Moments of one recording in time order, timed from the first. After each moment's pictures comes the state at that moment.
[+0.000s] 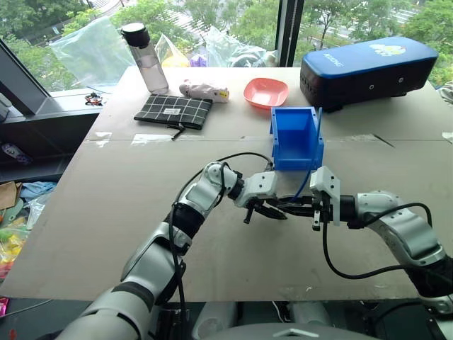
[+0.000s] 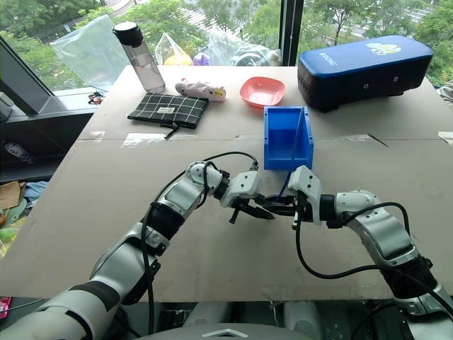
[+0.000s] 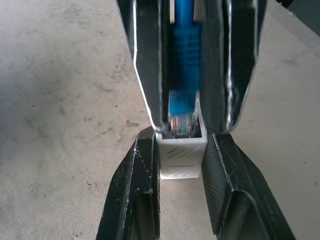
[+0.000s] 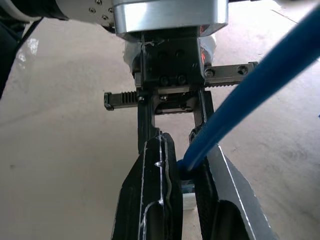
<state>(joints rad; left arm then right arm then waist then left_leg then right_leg) -0.75 0.28 -0.44 0.55 -0.04 -0.04 -1.42 -0.29 -0.64 0.24 -0.27 0.42 0.47 0.96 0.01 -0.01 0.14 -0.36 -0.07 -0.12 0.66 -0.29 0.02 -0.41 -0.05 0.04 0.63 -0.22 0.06</state>
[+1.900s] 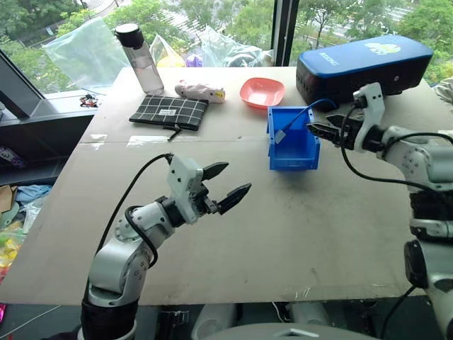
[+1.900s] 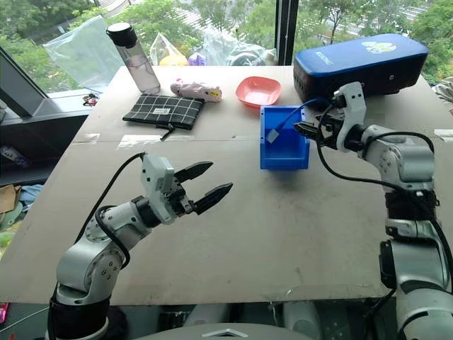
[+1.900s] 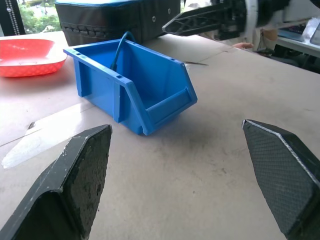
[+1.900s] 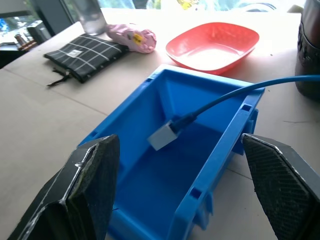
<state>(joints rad) -0.06 0.42 0.10 -0.60 -0.52 0.61 -0.67 -0.61 -0.61 -0.16 -0.02 0.55 0.82 0.71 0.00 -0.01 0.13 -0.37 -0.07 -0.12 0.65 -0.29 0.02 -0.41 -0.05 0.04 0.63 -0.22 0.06</state>
